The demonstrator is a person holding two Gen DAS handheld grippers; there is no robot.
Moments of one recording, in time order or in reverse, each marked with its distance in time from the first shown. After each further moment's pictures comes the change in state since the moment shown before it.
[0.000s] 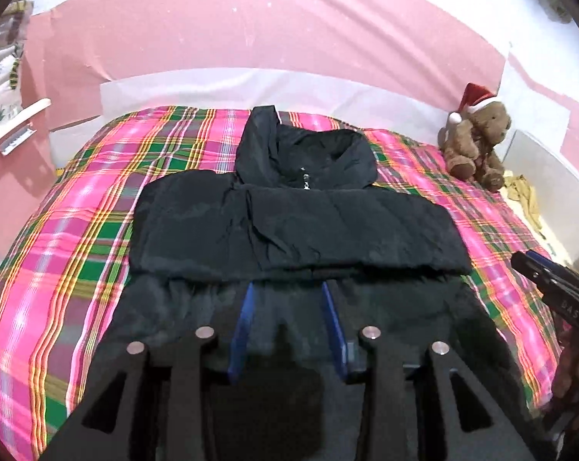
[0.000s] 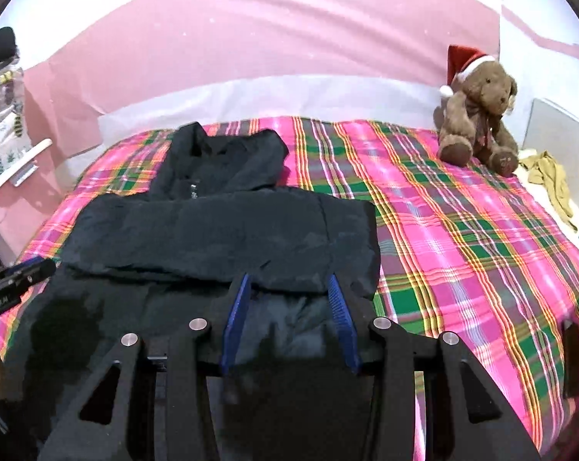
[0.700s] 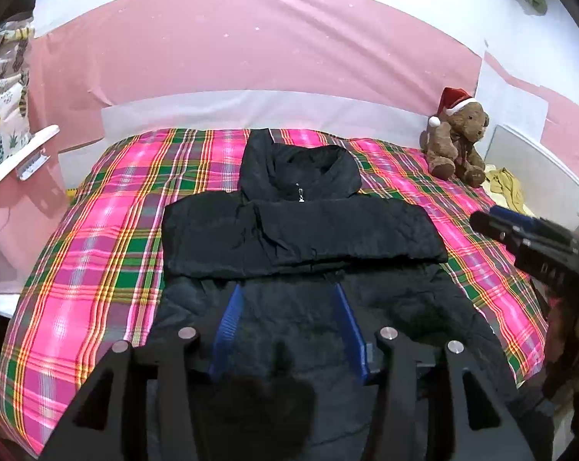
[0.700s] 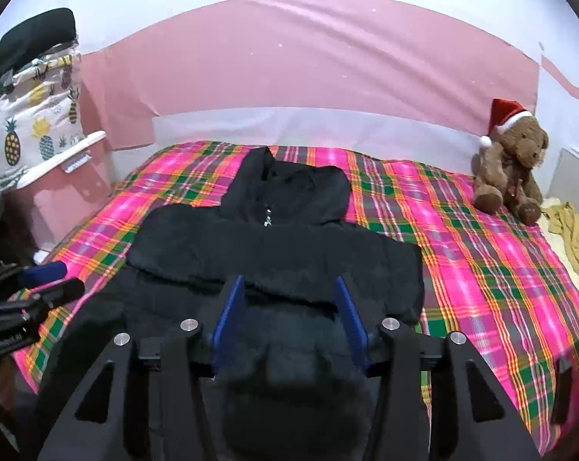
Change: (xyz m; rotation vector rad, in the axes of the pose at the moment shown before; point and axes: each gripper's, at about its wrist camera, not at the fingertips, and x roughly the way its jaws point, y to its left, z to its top) left arm -0.061 0.007 0.007 0.069 -0.031 -0.016; right arm -0.055 0.072 0.026 -0.127 -0.059 0.113
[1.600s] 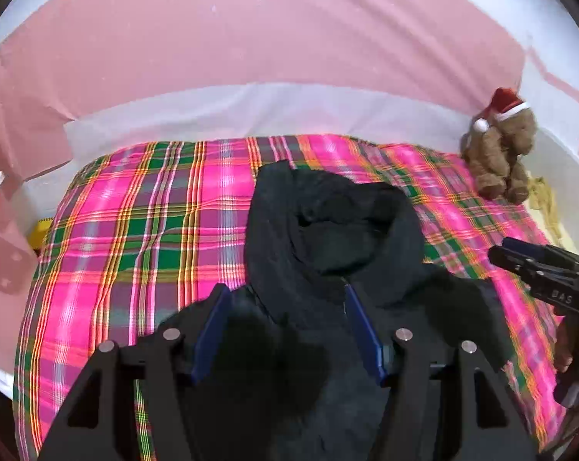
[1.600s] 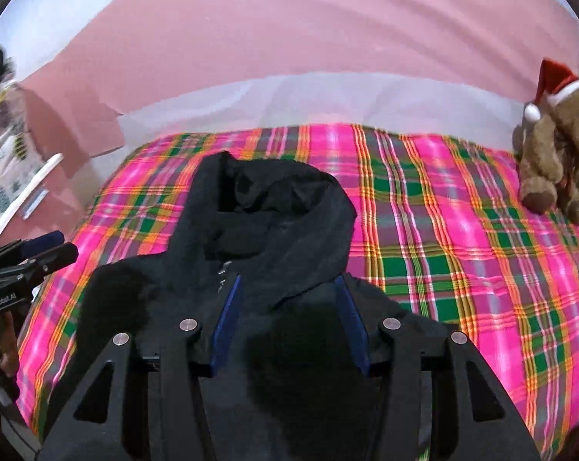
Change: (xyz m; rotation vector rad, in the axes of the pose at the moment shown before) left arm 0.203 0.038 0.171 0.026 0.108 0.036; right arm 0.199 -0.079 0.120 0.096 0.179 0.072
